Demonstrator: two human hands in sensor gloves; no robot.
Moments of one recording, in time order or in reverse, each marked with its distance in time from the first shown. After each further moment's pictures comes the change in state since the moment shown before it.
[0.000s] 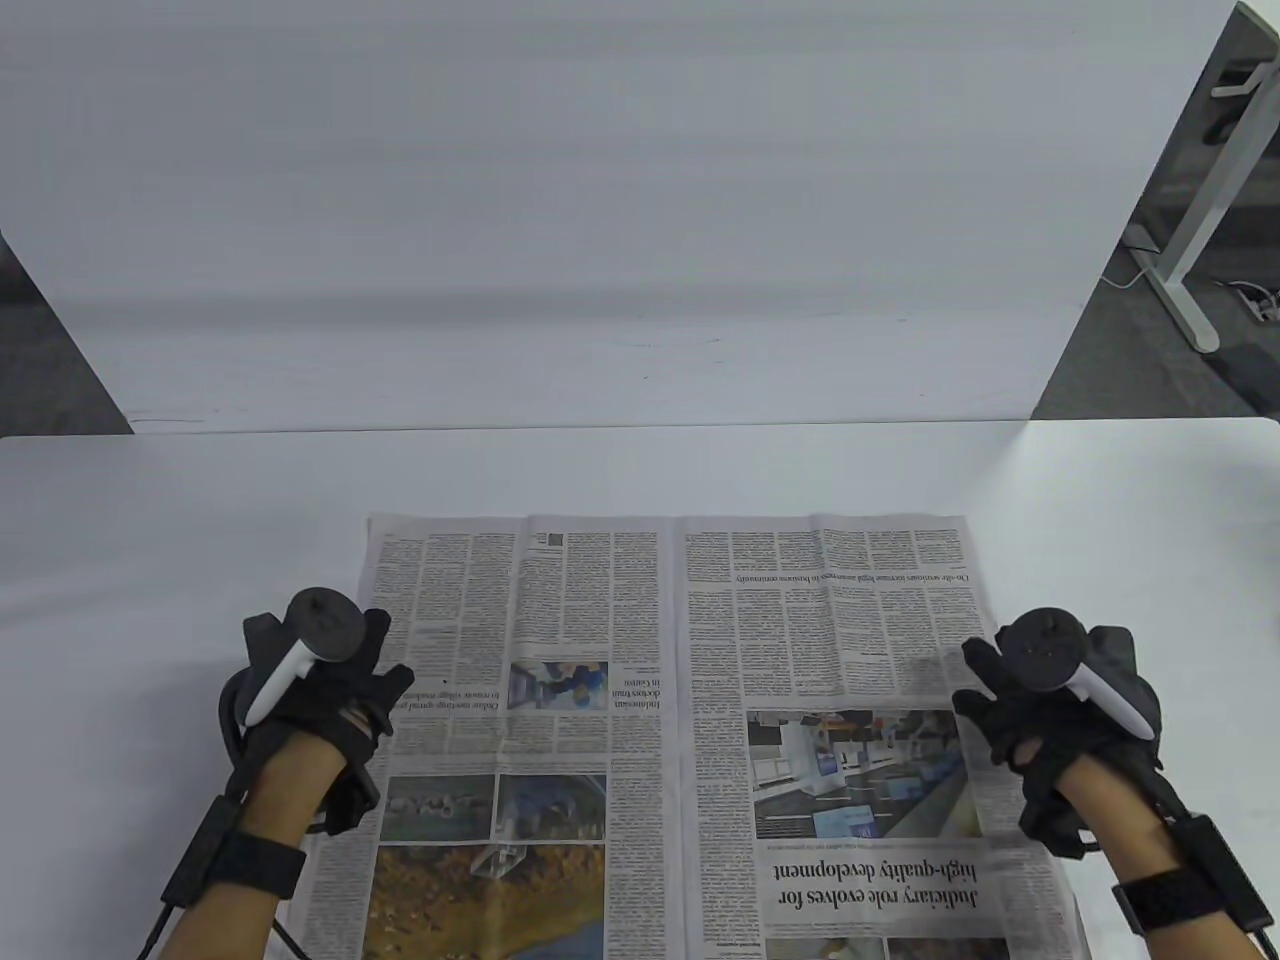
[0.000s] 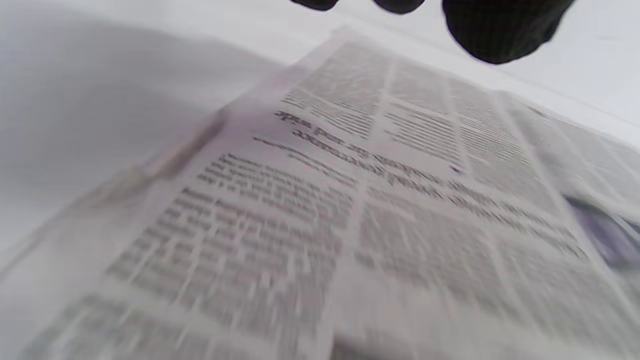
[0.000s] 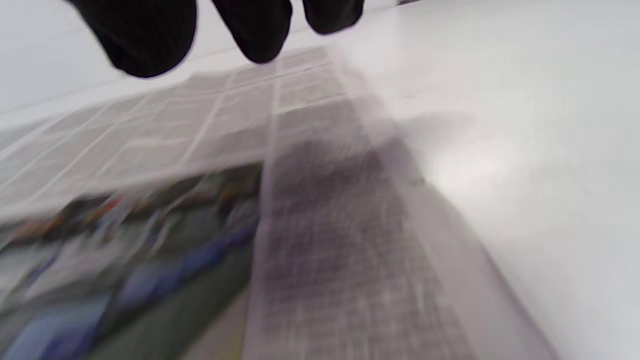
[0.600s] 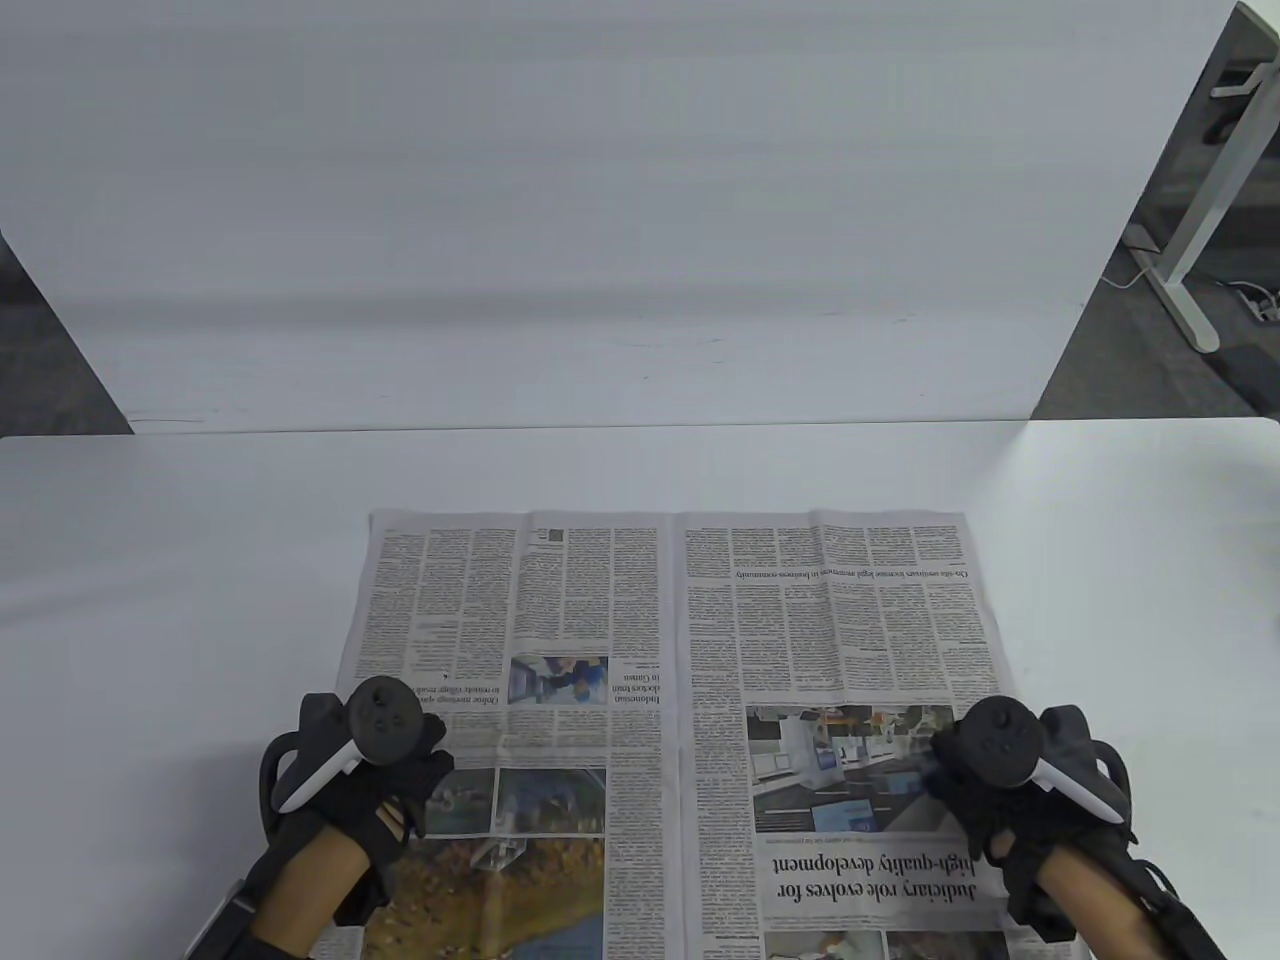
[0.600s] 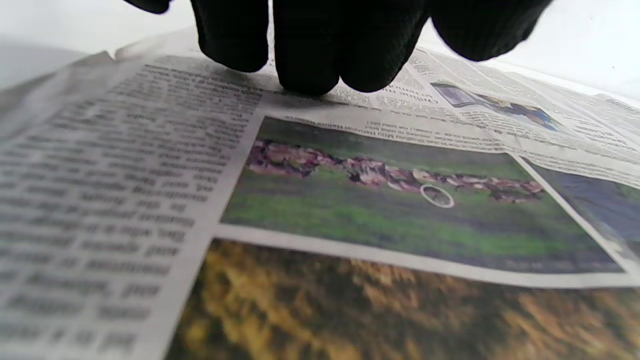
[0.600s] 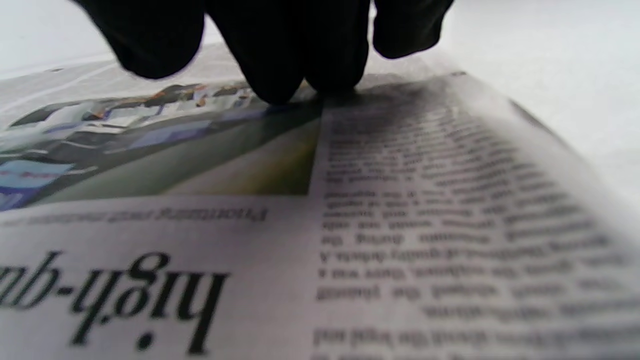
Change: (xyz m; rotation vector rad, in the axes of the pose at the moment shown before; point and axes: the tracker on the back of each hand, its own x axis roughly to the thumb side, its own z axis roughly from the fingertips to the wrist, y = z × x) left_hand 0.023 -0.041 0.034 -0.014 -0.166 -0.098; right_hand 0.019 0.041 0.024 -0.006 -0.077 0.082
